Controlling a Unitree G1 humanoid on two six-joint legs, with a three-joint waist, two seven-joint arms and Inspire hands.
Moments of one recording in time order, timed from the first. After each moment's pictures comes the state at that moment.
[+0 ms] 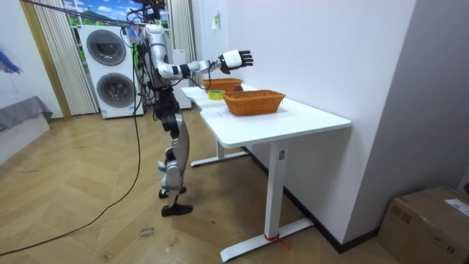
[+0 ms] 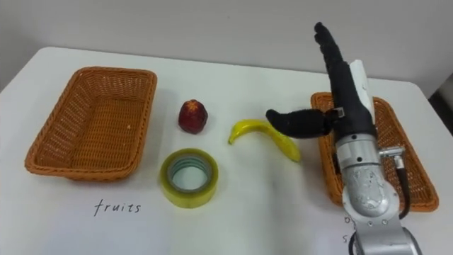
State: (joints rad) left arm 0.30 0.21 0.05 0.97 0.51 0.08 0.27; right arm 0.04 -0.36 0.06 -0.18 -0.11 0.00 -0.09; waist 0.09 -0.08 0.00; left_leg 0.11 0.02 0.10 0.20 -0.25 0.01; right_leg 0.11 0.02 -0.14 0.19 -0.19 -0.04
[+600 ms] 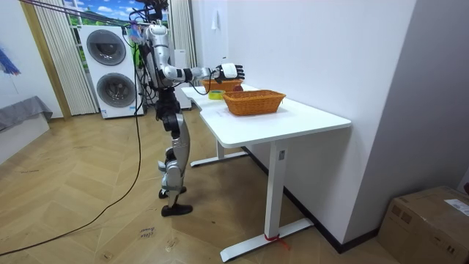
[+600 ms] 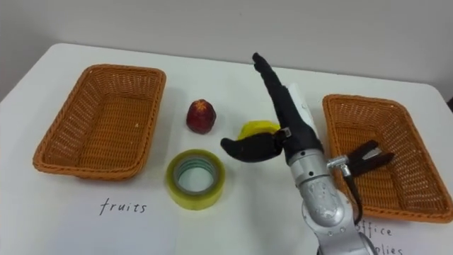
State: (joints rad) left arm 0.28 0.21 0.02 0.93 0.51 0.09 0.27; right arm 0.04 -0.33 0.25 -0.10 -0.13 0.00 -0.05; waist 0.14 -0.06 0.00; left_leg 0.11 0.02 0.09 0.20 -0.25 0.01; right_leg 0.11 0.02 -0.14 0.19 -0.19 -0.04
